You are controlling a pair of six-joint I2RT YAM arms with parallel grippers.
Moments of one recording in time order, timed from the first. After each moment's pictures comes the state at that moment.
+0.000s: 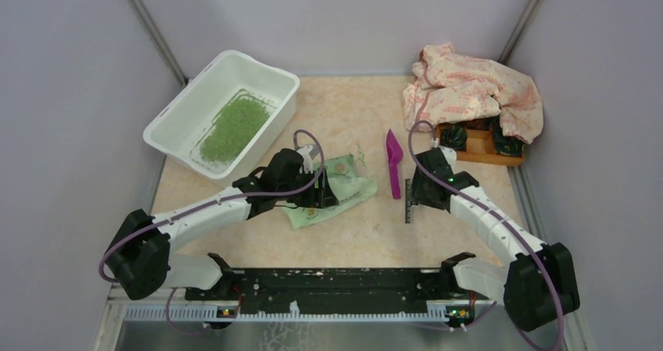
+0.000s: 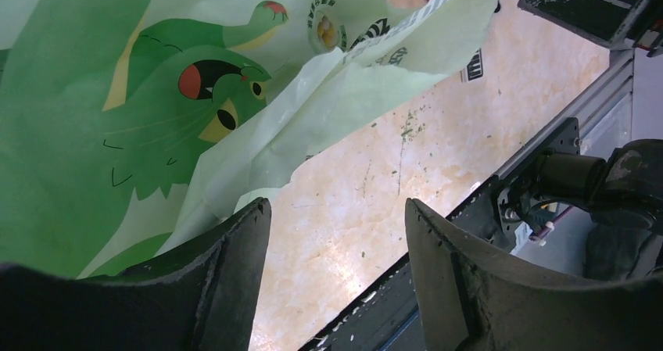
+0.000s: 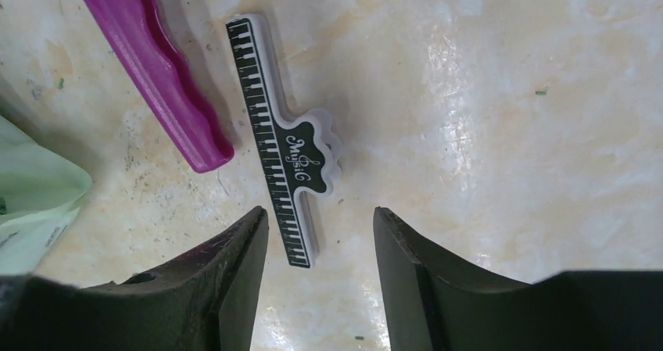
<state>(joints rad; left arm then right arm) -0.78 1.31 0.74 -0.14 0.20 -0.65 0.39 1.12 0.71 -0.68 0.28 0.59</state>
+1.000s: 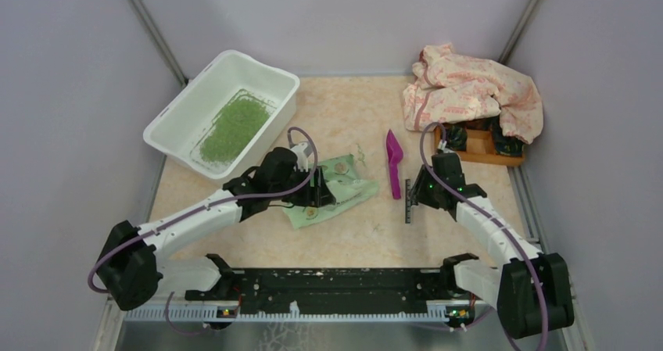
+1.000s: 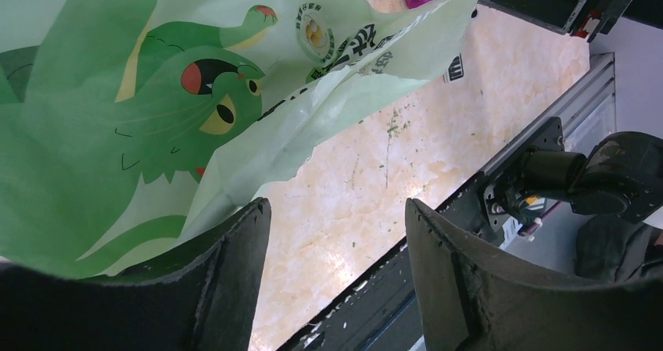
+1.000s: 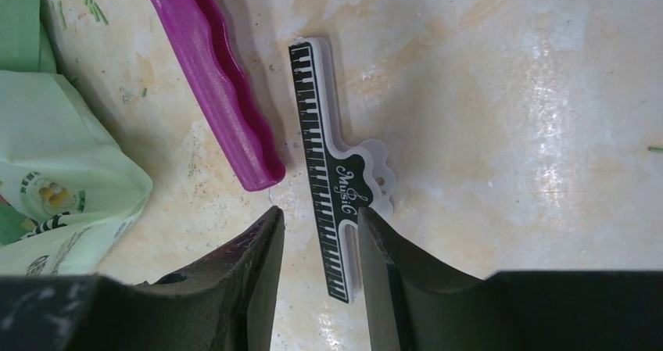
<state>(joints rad) -0.78 1.22 0.76 -0.20 0.19 -0.64 0.21 1.06 0.54 -0.40 -0.03 0.55</state>
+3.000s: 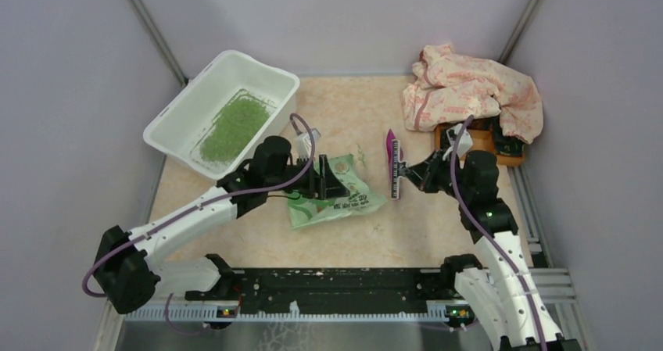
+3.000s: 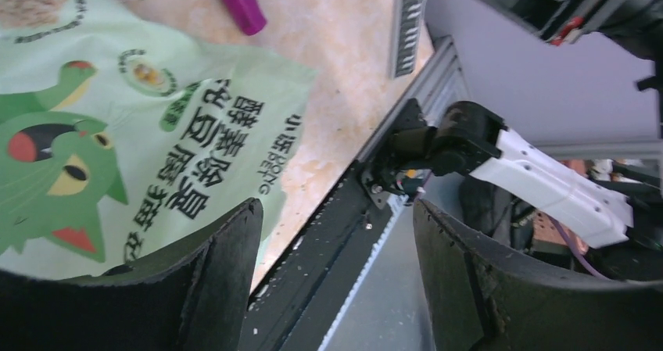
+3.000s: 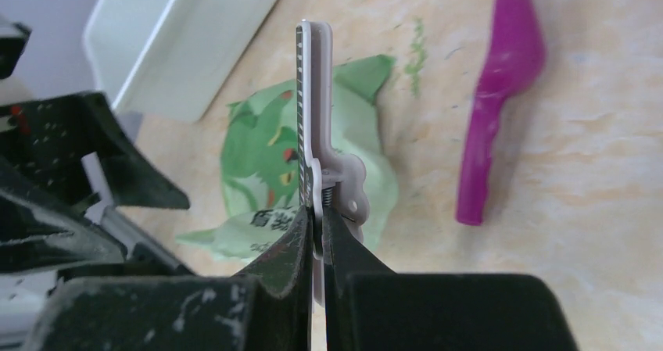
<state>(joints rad) -0.78 1.19 0.84 -0.13 0.41 -0.72 0.13 0.66 0.64 -0.37 -0.40 0.48</state>
